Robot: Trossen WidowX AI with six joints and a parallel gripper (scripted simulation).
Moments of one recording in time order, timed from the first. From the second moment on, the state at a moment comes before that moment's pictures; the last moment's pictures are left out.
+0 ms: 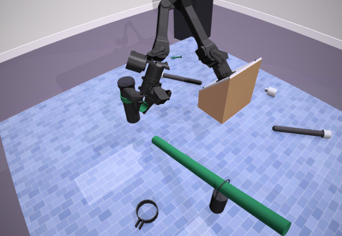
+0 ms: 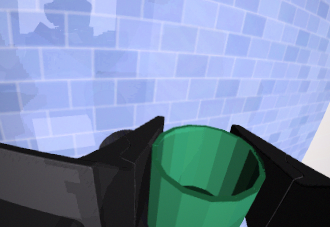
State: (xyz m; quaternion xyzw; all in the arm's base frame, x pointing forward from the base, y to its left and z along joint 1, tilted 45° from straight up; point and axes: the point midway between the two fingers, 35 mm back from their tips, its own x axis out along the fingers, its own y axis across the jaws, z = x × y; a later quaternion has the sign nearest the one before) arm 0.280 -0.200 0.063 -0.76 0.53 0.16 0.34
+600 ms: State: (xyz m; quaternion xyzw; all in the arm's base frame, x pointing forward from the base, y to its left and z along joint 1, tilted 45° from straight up) arm 0.287 -0.201 0.063 -0.75 0.55 0.13 0.36
